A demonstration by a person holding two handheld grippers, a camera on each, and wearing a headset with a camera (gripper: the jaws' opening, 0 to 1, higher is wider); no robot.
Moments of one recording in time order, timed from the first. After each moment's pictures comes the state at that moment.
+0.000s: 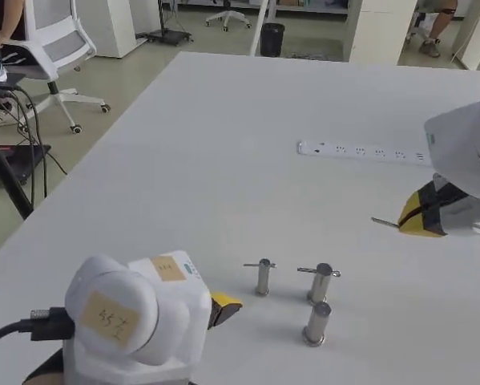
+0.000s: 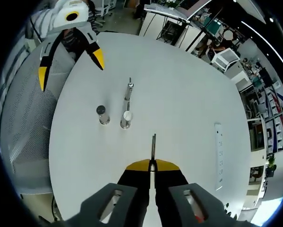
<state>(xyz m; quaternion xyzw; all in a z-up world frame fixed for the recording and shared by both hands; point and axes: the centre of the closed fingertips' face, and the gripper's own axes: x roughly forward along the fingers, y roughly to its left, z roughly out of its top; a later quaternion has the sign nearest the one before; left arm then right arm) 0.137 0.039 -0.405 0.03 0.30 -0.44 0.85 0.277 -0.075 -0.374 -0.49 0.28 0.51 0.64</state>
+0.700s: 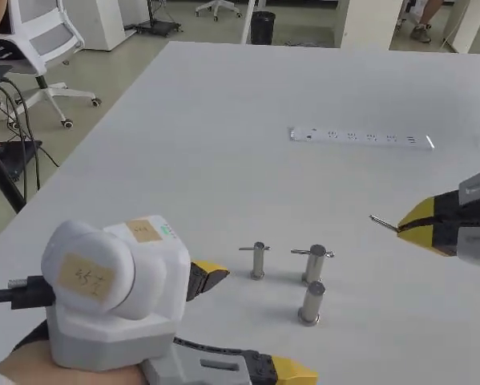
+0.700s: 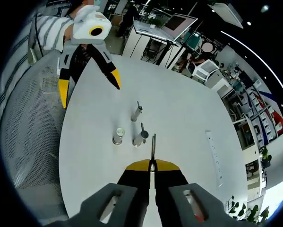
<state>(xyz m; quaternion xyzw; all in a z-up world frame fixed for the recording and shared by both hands) 0.149 0.049 -0.397 0.03 0.29 -0.42 0.86 0.226 -0.067 -0.357 -0.44 0.22 0.48 0.72</state>
